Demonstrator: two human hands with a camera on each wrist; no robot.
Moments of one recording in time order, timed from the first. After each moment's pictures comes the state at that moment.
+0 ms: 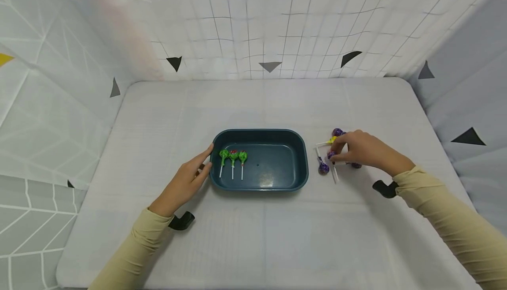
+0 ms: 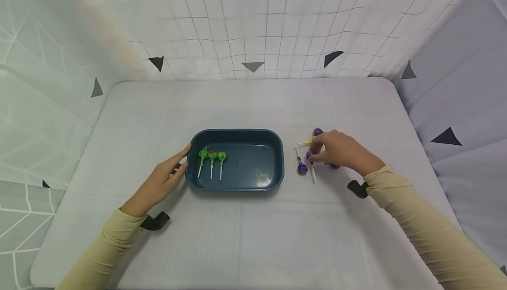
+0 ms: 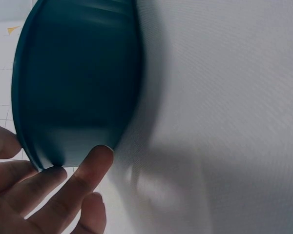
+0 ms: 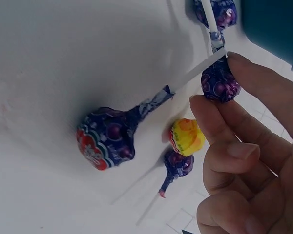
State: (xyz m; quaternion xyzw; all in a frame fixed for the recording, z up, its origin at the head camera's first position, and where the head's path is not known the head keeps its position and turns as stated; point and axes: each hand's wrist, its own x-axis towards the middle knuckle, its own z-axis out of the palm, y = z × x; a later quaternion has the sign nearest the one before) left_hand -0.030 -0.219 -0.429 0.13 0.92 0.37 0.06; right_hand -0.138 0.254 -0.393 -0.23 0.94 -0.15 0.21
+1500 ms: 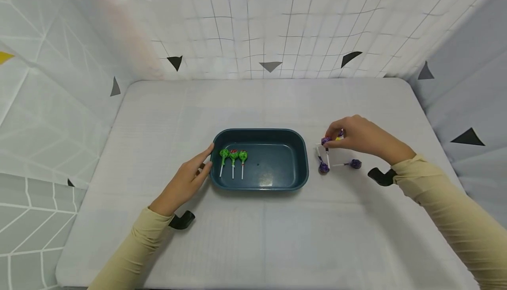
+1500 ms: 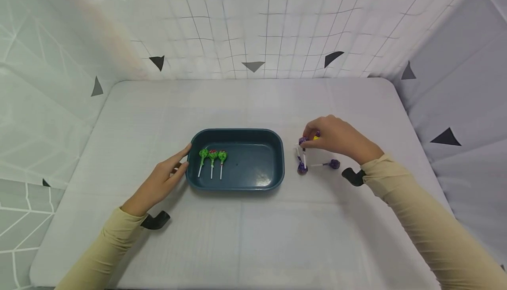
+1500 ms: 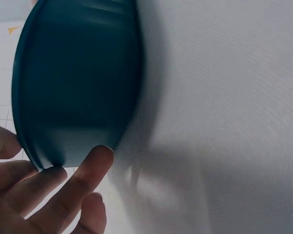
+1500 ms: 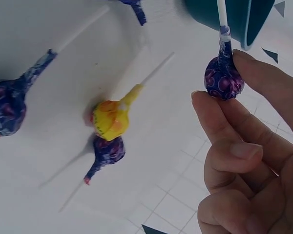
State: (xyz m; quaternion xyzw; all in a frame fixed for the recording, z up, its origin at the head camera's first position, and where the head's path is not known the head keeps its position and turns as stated) left_hand -0.031 -0.220 -0.431 0.14 0.92 0.37 0.05; right_hand -0.150 0.233 -0.354 -0.26 0.93 -0.17 0.18
